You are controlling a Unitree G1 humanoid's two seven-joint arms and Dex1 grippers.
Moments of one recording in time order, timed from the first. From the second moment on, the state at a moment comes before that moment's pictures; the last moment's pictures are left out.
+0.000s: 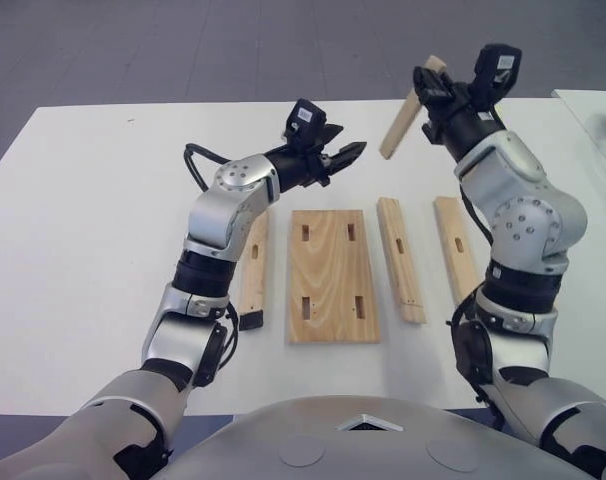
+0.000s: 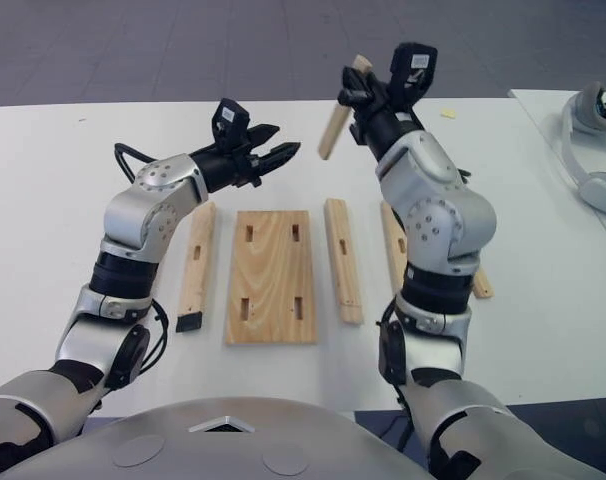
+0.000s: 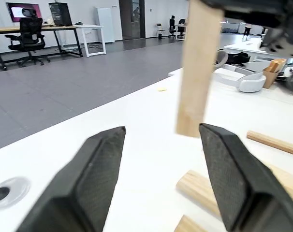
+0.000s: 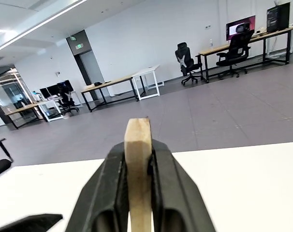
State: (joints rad) left arm -0.56 0.16 -0.12 0.04 -0.30 0.58 -0.53; right arm -0.47 -0.19 -0.17 -0.34 0.57 0.81 -0.07
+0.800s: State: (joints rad) left arm -0.39 0.22 0.02 -0.08 -0.31 0.62 -0.38; right arm -0.03 -0.11 -0.03 -0.68 0.35 0.95 -0.18
